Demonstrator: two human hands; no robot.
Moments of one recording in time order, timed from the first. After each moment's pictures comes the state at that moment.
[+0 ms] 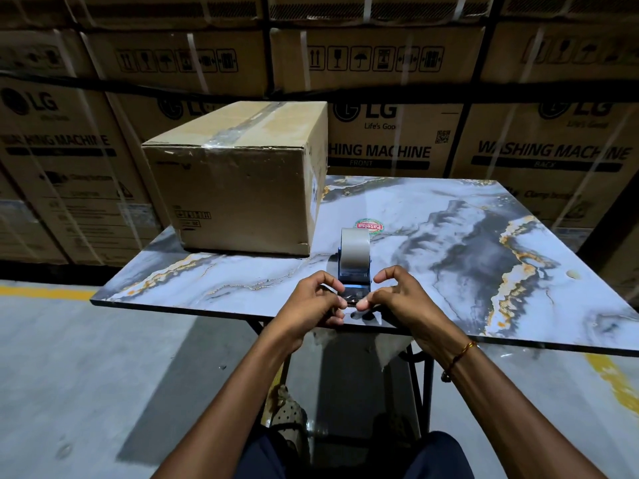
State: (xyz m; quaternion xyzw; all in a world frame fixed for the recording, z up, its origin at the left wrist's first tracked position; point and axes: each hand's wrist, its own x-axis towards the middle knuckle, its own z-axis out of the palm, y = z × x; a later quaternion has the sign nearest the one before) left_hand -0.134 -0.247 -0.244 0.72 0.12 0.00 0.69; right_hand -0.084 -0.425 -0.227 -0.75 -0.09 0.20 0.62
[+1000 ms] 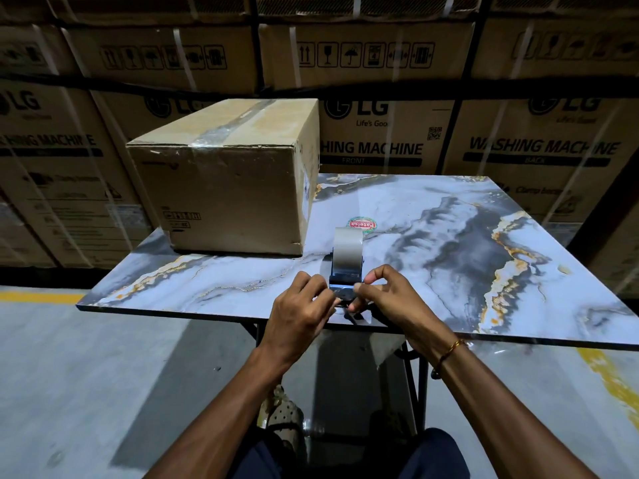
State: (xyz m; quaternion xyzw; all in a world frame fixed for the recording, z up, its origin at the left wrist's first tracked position) left_hand -0.134 -0.236 -0.278 0.90 -0.15 0.41 0.05; right_hand -0.084 -0.419 -0.231 -0.77 -0.10 0.18 0.60
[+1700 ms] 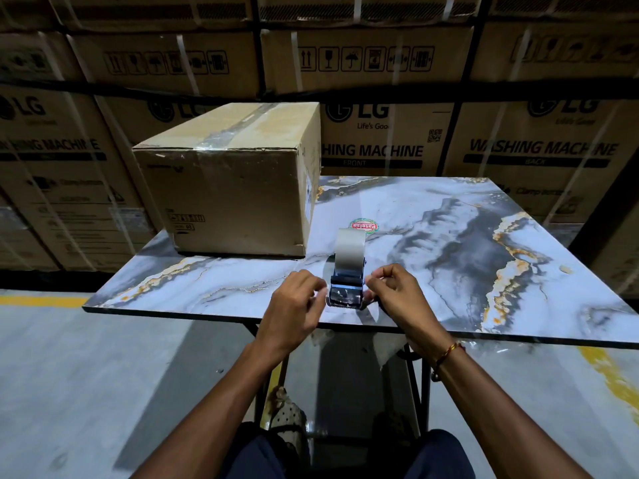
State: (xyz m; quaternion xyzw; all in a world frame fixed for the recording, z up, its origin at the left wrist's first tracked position) left_hand -0.130 -0.220 -0.278 0.90 -0.12 0.35 0.23; right_hand -0.069 -0.417 -0.255 -0.77 -0.09 0.06 0.63
